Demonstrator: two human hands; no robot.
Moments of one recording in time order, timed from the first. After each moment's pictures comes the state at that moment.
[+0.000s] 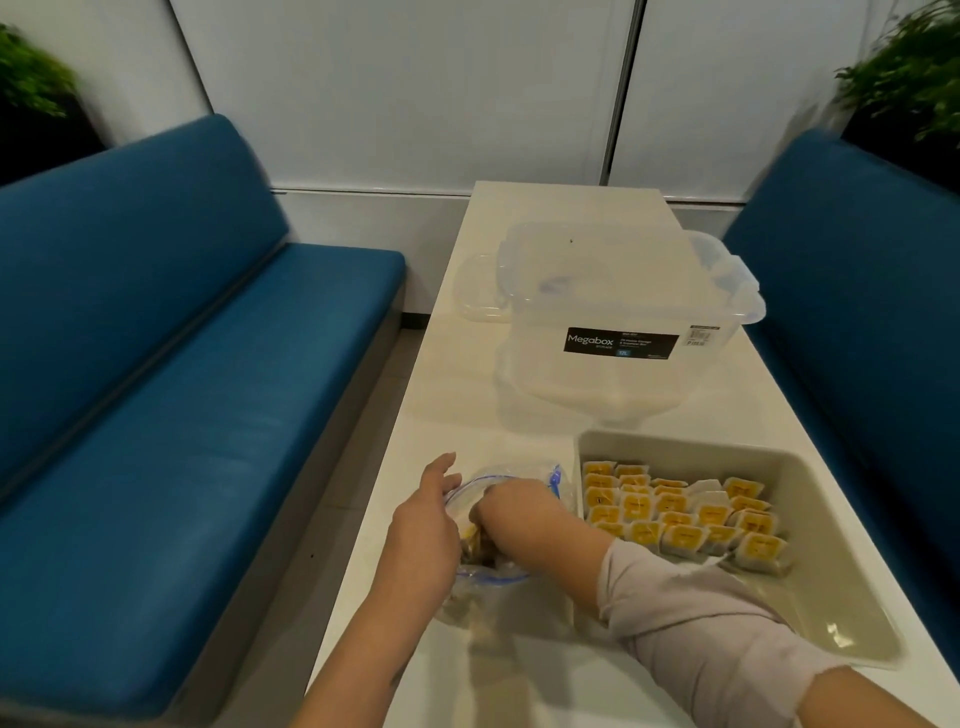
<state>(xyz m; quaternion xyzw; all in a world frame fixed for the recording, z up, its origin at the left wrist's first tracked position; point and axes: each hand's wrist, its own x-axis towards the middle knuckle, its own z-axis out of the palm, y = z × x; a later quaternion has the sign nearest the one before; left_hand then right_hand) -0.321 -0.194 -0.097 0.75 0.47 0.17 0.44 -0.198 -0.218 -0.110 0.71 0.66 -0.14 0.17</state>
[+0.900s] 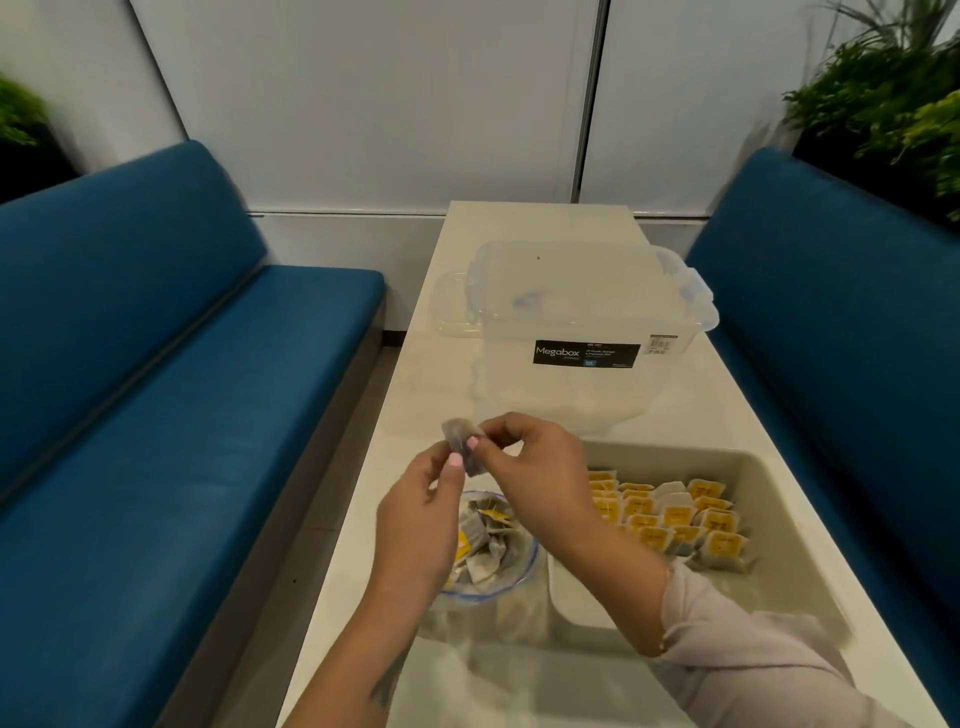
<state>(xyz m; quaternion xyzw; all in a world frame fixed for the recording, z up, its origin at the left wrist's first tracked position) -0.304 -0.218 -0.051 0.67 0.40 0.32 0.54 -0.193 -0.267 -0.035 0.76 0.39 -0.16 -0.50</state>
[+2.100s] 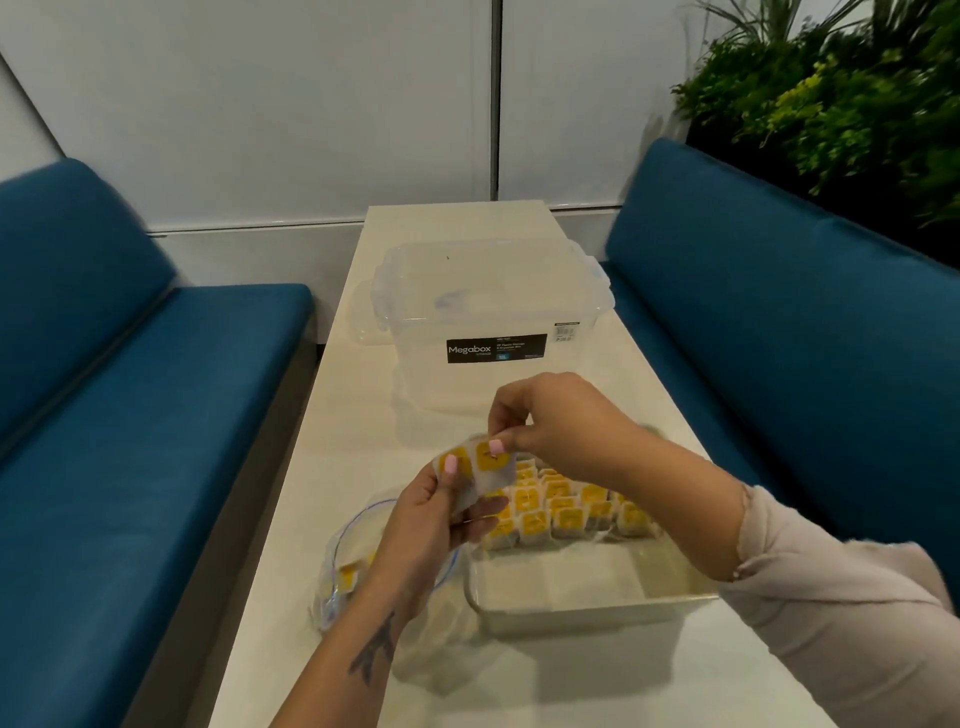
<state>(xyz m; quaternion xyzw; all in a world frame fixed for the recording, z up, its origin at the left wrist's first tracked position) -0.245 -0.255 -0.064 0.56 0.27 0.20 0.76 -0.117 -0.333 0.032 0.82 0.50 -0.15 -0.22</state>
